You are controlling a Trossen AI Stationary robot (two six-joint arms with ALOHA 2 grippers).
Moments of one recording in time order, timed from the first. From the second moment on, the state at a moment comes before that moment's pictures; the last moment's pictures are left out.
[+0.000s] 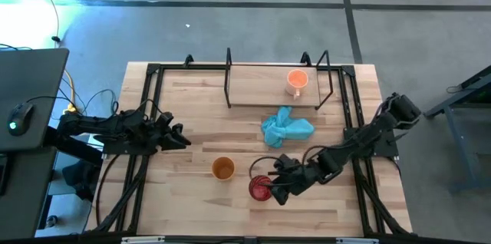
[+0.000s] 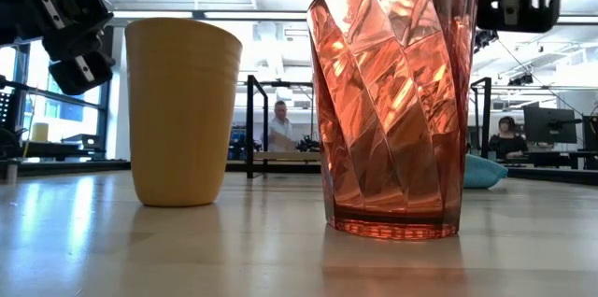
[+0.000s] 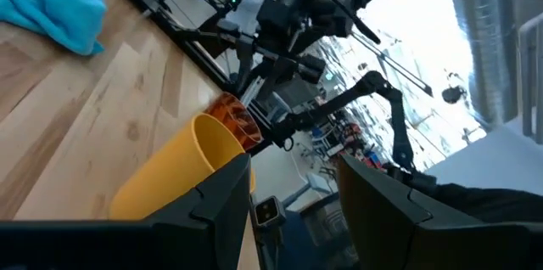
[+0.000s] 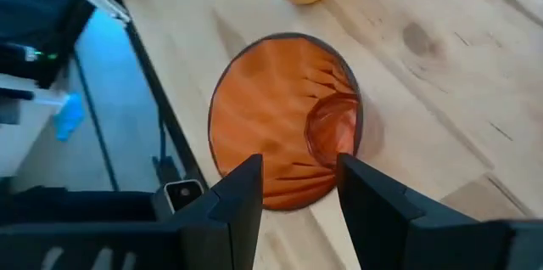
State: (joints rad) left arm 0.03 0.03 0.01 0.05 0.26 -0.94; right arm 0.56 1.60 1.12 -0.36 0.23 1.22
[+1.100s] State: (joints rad) left arm 0.03 0.03 0.01 0.05 0.25 -0.94; right arm 0.52 1.64 1.27 -0.65 0.22 1.23
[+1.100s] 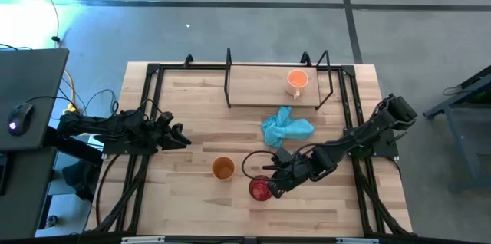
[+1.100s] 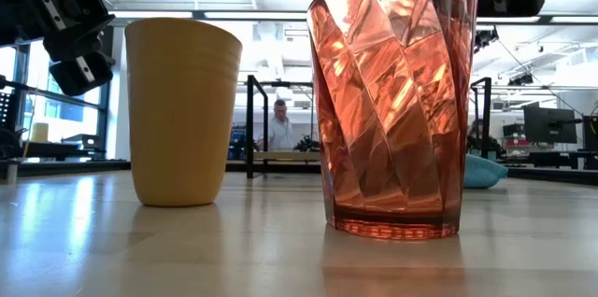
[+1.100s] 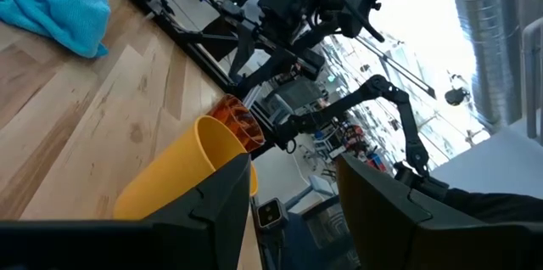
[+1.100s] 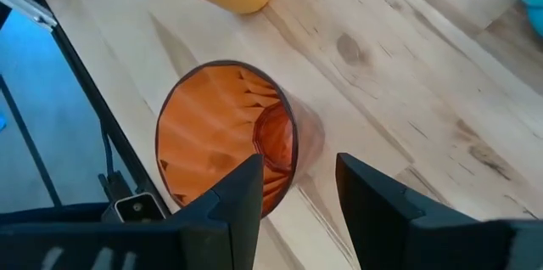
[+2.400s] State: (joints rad) left arm 0.03 0.03 0.01 0.05 0.25 -0.94; right arm 0.52 1.71 1.27 -0.60 0.14 1.29
